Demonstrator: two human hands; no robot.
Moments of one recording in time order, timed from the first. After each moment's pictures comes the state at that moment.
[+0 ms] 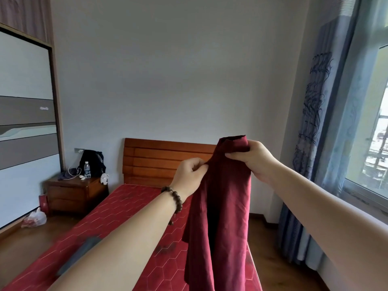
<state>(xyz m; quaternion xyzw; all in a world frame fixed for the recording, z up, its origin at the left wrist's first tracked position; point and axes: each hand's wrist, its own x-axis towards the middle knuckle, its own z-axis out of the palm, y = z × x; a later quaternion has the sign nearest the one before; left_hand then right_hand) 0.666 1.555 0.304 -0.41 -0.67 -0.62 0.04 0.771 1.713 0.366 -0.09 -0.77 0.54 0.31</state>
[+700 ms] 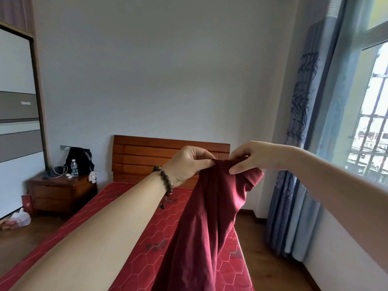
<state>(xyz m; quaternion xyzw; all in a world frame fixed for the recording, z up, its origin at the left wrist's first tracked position) 0.674 1.553 0.337 -0.53 -0.56 -0.61 -0.16 0.818 1.719 0.405 -0.04 -0.97 0.26 0.02</state>
